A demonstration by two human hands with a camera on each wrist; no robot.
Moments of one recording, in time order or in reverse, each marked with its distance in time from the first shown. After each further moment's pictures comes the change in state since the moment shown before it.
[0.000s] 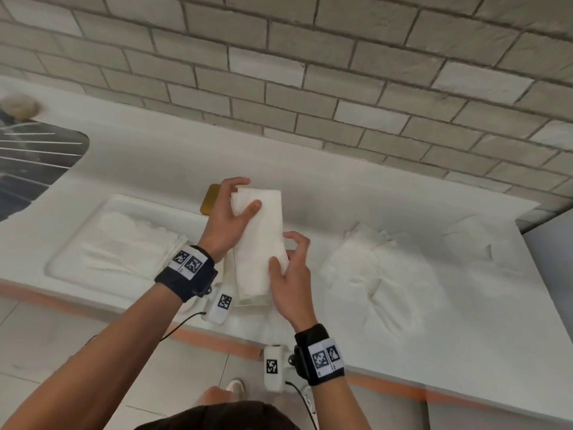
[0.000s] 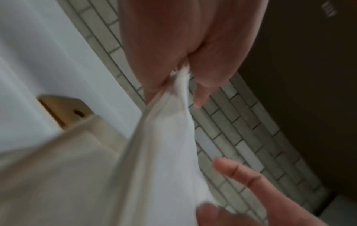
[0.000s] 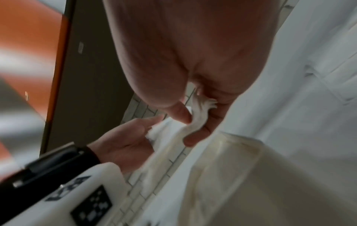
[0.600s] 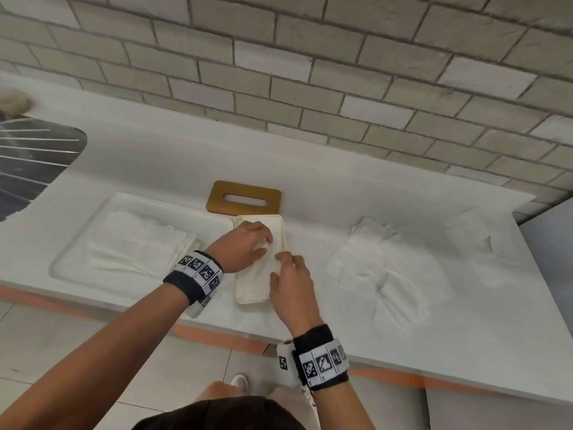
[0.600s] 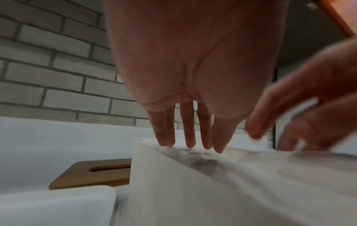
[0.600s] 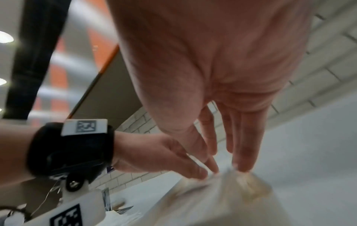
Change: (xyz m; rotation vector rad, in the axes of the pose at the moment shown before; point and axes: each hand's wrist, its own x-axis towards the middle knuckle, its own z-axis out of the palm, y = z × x) left_hand 0.000 -0.064 -0.020 0.876 -0.692 0.254; right_hand -0.008 0.008 0.028 -0.709 -0.145 0.045
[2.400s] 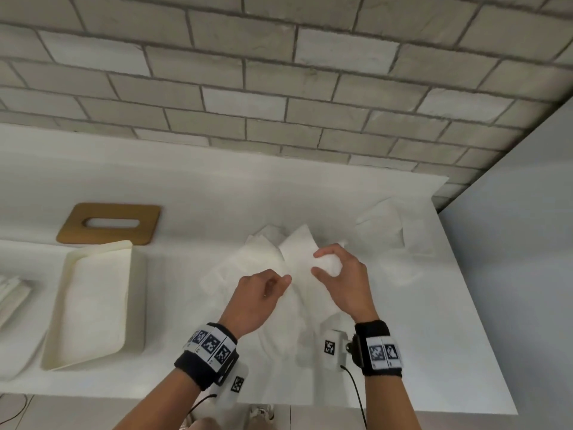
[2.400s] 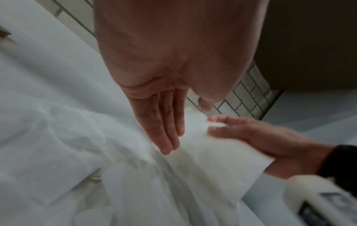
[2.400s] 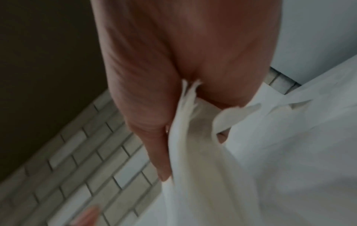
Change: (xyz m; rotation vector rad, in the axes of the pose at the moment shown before) left_hand 0.169 0.278 0.156 -0.616 0.106 -0.311; right_hand 0.049 0.345 -0.231 0.346 0.251 0.059
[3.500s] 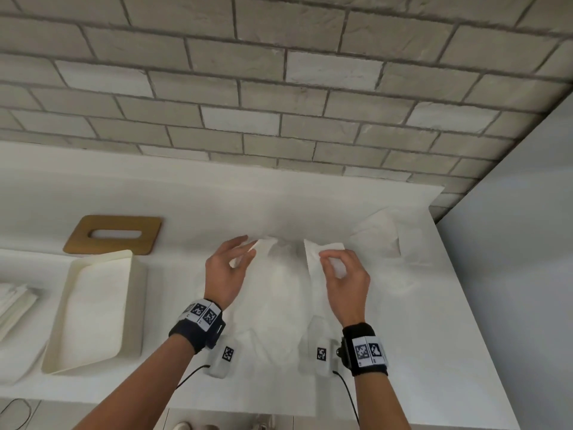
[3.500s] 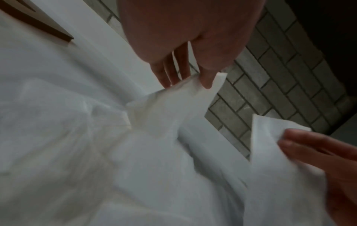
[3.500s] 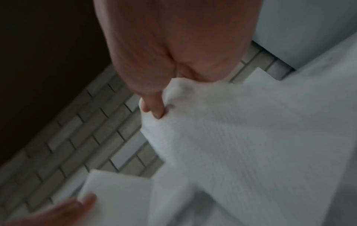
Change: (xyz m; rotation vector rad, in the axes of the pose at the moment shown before) left_hand 0.049 -0.020 -0.030 -0.121 0.495 0.175; right_hand 0.004 0.013 0.004 0.169 0.354 -0.177
